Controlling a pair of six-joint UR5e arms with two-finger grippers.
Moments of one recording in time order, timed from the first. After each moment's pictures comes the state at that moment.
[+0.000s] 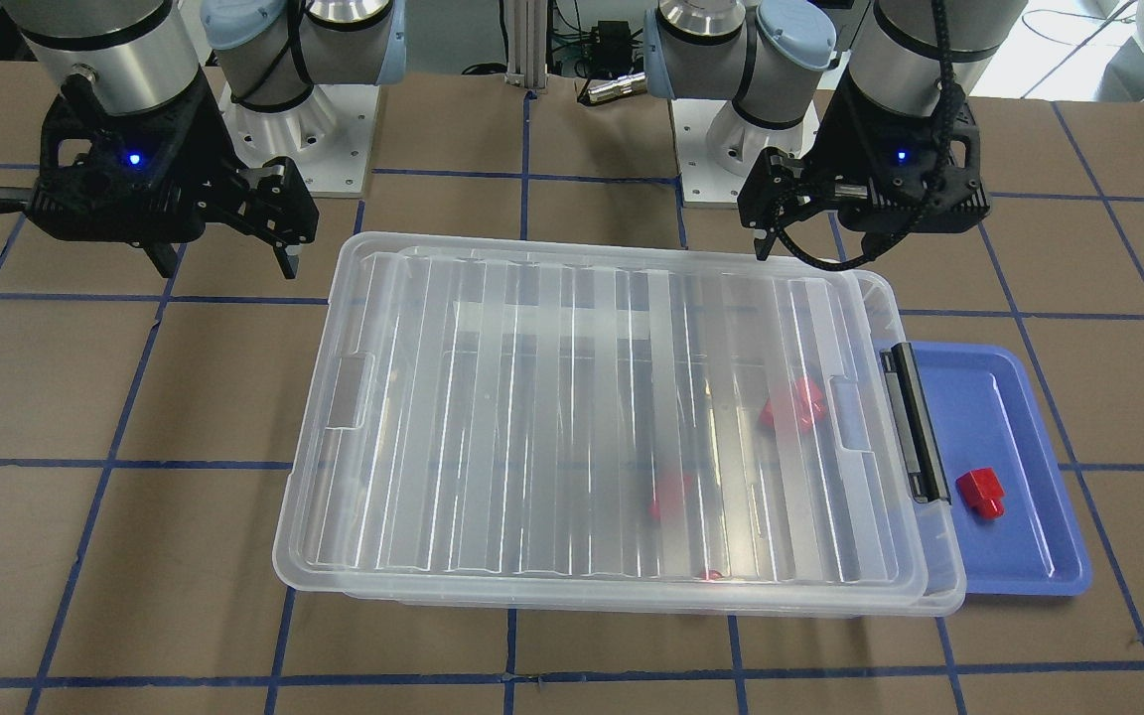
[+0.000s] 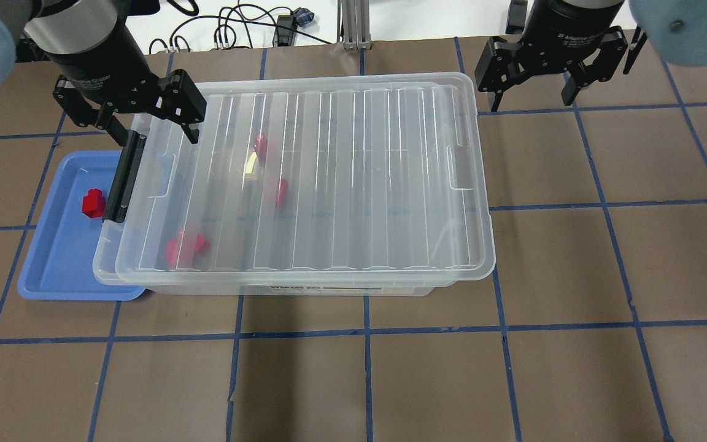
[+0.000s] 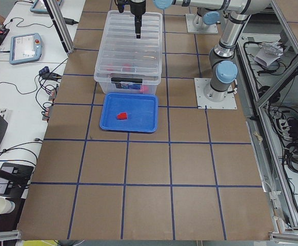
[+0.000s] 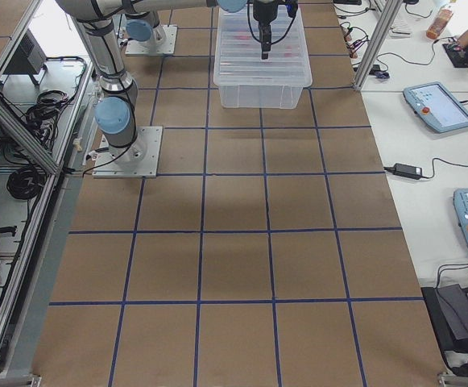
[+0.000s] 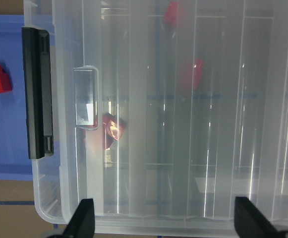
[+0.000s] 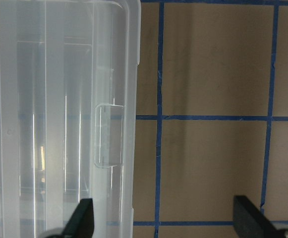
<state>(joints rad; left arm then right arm) -1.57 -1.60 -1.48 -1.64 1.59 0.00 1.62 -1.50 1.44 -1.56 -1.59 0.02</state>
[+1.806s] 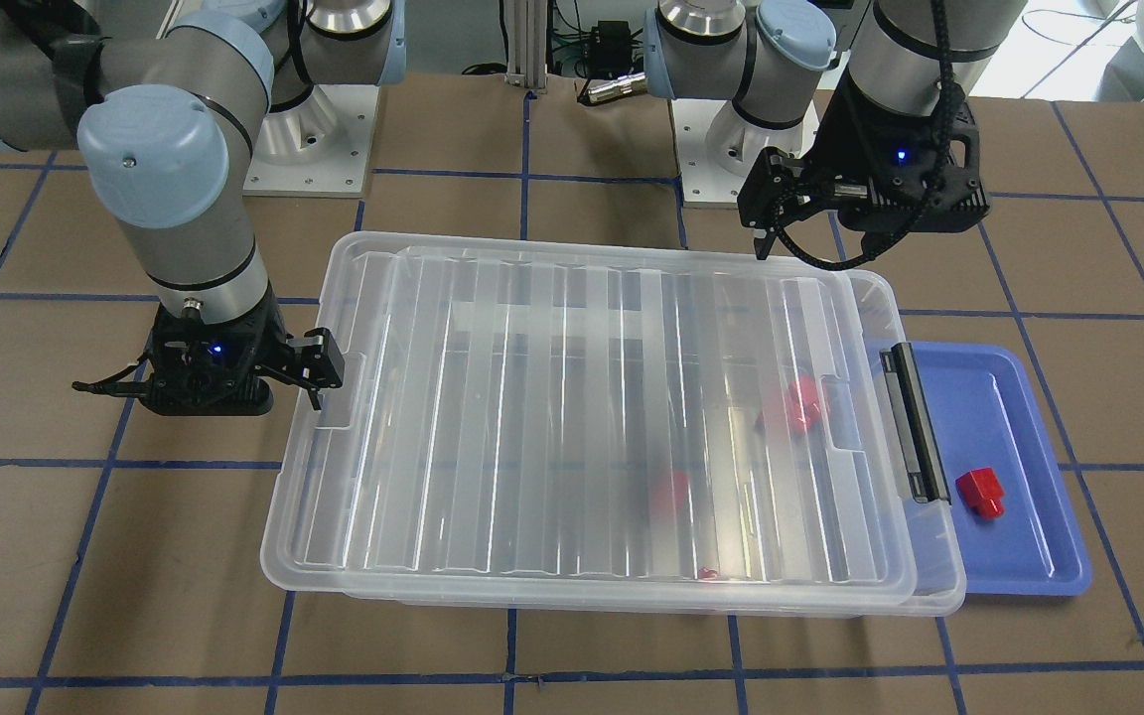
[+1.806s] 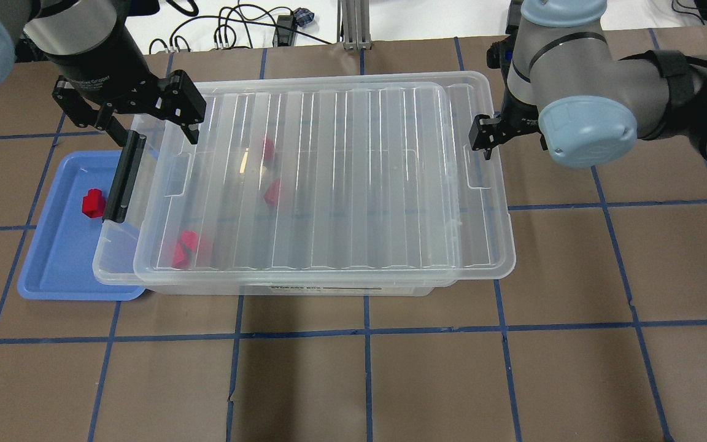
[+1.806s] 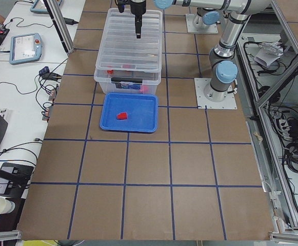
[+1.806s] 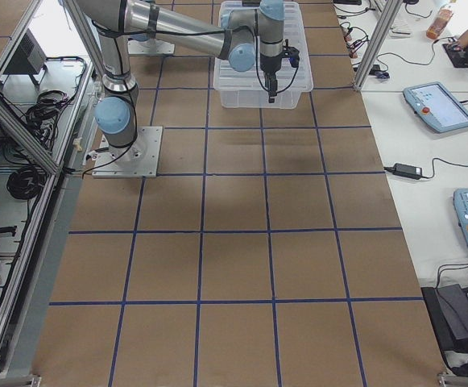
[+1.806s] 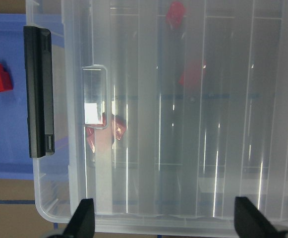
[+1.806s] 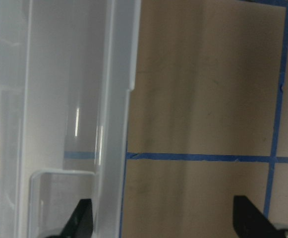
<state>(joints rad) -1.57 -1.59 -1.48 -1.64 1.59 0.00 1.59 -1.38 1.73 -2.00 -1.73 -0.06</state>
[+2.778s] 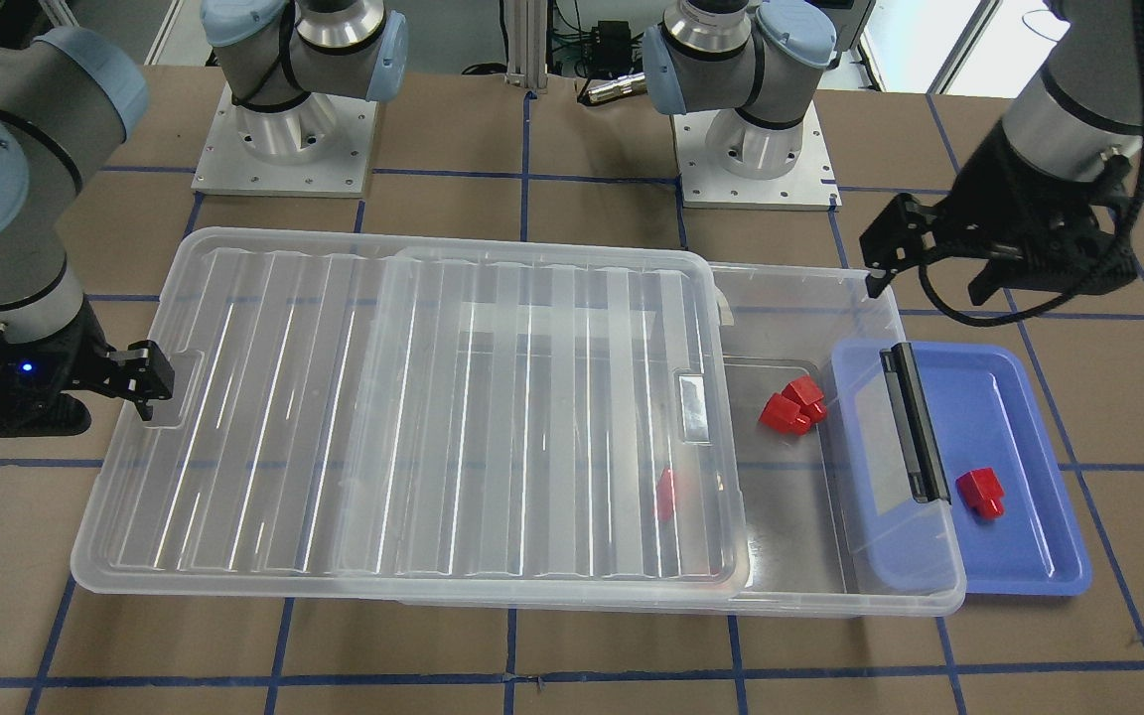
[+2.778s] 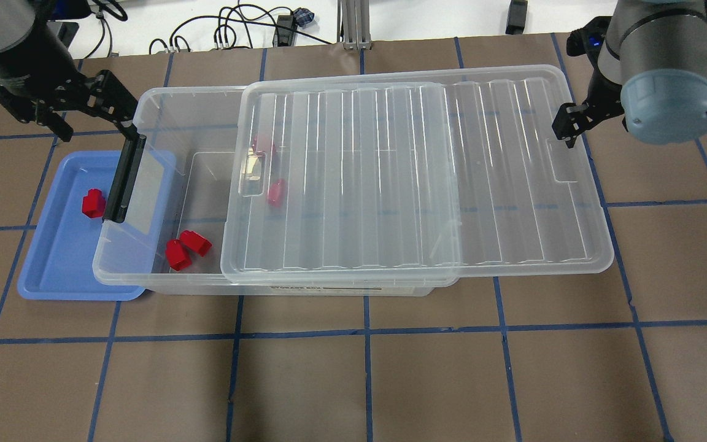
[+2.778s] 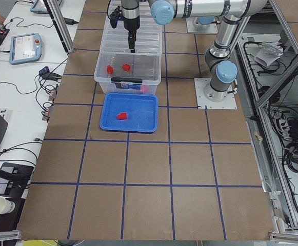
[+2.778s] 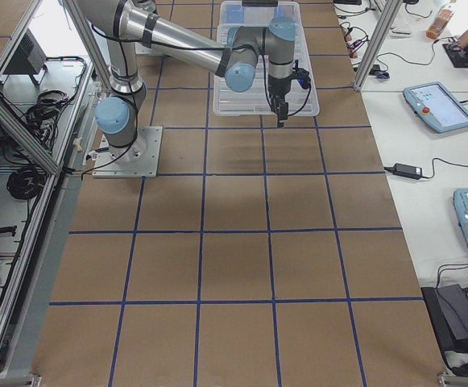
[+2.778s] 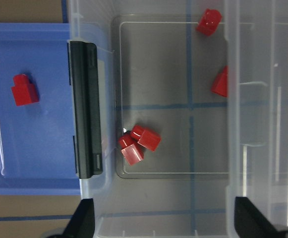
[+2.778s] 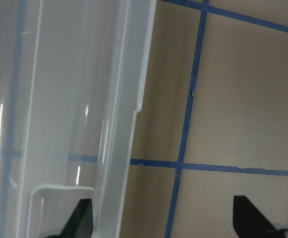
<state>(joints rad) -1.32 -1.63 -1.52 -1.60 1.56 0.31 1.38 -1.37 1.71 -2.02 -1.77 -0.36</state>
